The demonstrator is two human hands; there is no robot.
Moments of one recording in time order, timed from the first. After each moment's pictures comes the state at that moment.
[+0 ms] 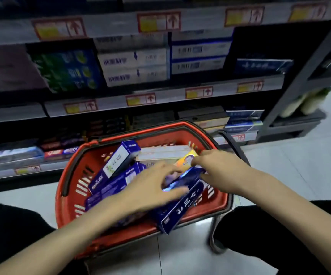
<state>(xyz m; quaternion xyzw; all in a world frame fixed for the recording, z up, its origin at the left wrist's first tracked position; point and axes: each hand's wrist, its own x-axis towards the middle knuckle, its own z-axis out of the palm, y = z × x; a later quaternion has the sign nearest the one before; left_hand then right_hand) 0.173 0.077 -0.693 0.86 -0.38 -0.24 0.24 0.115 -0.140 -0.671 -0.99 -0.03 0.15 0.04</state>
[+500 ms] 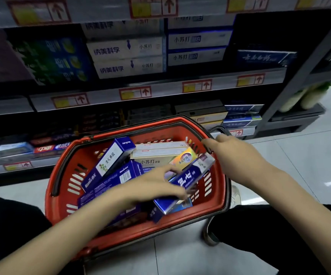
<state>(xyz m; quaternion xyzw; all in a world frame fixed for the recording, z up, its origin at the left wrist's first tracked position) 0.182 0.059 -0.683 0.75 -0.17 -0.51 0.39 0.117 -0.170 -0.668 -0.99 0.06 0.10 -0.01</state>
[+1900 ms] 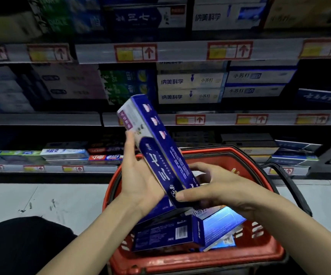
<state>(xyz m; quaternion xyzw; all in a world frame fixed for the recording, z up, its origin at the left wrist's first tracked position) 0.223 0.148 -0.634 0.36 0.09 -0.25 0.89 0.174 -0.033 -0.617 -0.74 0.08 0.27 0.61</state>
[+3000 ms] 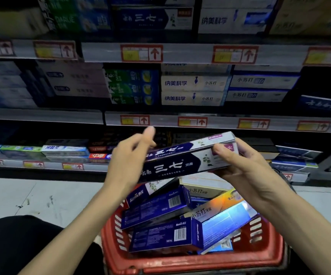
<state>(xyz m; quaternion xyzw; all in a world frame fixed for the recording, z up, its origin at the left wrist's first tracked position) 0.253 0.186 -0.633 0.85 -0.05 0.04 0.52 0.178 -0.056 -0.609 -0.58 0.11 0.01 0.81</state>
